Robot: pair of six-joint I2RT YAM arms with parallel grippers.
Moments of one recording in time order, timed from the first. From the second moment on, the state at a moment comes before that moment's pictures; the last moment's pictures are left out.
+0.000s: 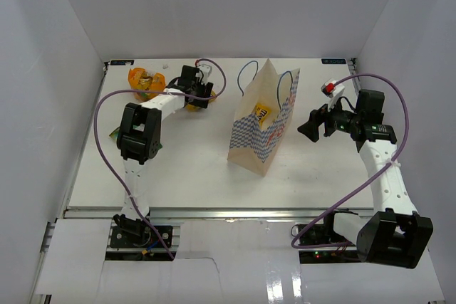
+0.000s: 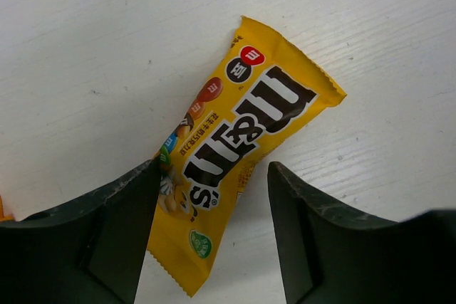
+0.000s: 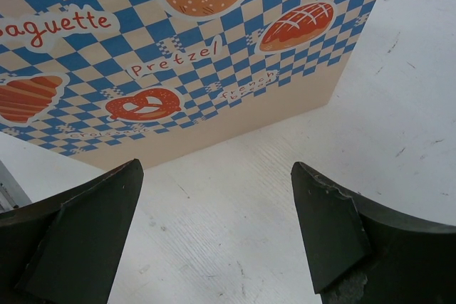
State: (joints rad) left arm -0.32 2.20 1.65 -0.22 0.00 0.08; right arm -0.10 1.11 0.96 -0.52 -0.82 -0.43
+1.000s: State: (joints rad) left arm -0.38 1.14 0.99 0.12 0.24 -0.39; right arm -0.10 1.12 0.96 -0.52 -0.83 -0.43
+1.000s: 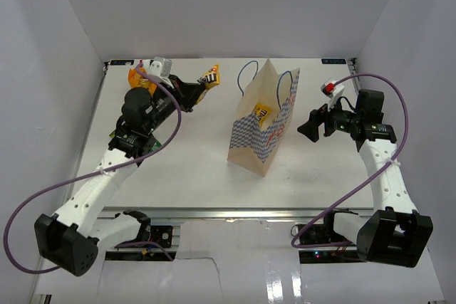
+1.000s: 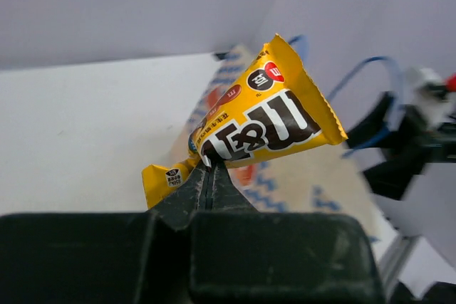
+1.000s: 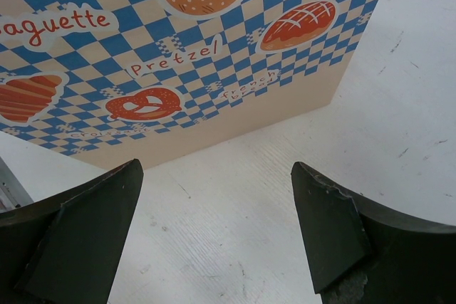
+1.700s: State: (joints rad) left arm -0.82 1.38 1.19 0.20 -0.09 -0.72; right arm -0.10 1.10 0.97 -0.52 -0.83 -0.43
